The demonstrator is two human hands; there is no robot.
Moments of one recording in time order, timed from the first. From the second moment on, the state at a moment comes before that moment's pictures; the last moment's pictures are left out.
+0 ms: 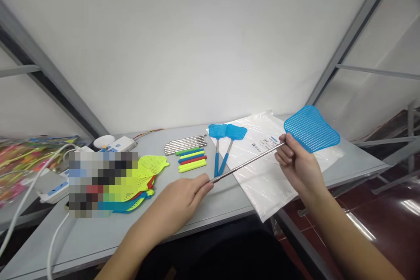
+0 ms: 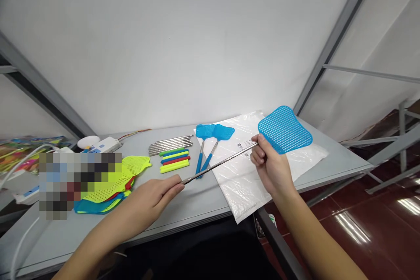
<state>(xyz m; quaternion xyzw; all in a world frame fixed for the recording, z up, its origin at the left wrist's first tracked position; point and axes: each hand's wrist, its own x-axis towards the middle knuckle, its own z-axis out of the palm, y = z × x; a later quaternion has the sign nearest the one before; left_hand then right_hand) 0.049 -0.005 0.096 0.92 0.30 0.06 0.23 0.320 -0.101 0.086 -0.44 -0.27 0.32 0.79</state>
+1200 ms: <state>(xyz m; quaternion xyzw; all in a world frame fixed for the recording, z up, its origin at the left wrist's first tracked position) 0.035 -0.039 0.065 0.95 0.28 0.11 -0.08 0.250 -0.119 0.049 -0.50 -0.45 0.48 0.57</state>
